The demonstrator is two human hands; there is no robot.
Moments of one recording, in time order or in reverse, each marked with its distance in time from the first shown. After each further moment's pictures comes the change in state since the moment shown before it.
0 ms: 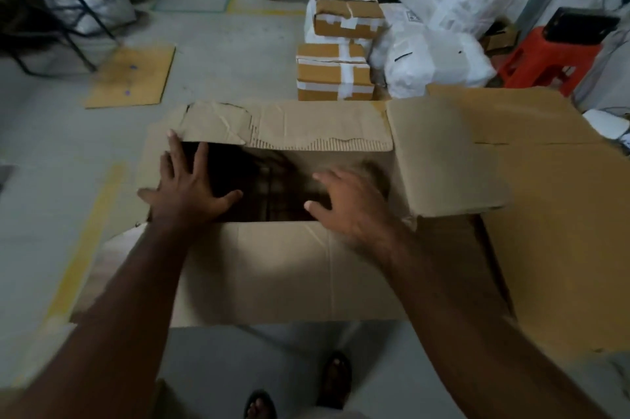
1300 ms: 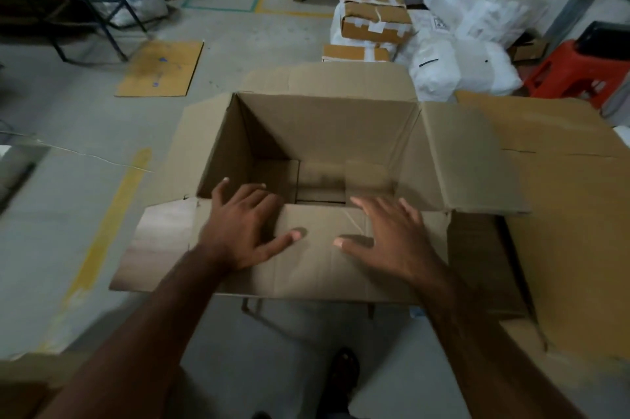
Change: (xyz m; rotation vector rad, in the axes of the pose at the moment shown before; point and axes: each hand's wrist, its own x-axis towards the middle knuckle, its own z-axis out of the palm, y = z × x) left_hand -0.088 -0.008 0.001 -0.018 0.127 0.510; right_hand -0.076 -0.019 0.013 0.033 -0.071 0.027
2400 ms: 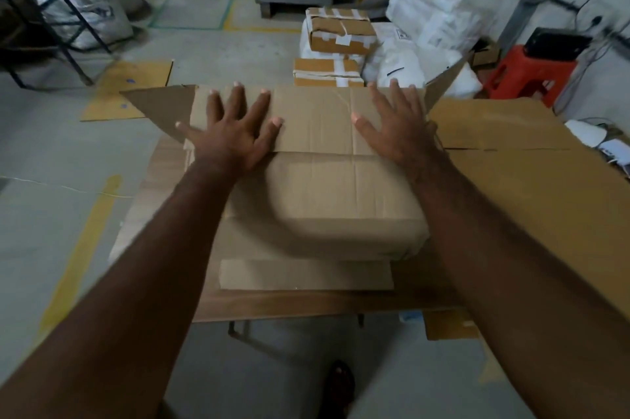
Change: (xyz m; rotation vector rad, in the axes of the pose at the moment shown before) left_hand 0.147 -0.009 -0.046 0.002 0.010 -0.278; right_hand 0.122 0.051 -0.101 -0.088 0.339 0.214
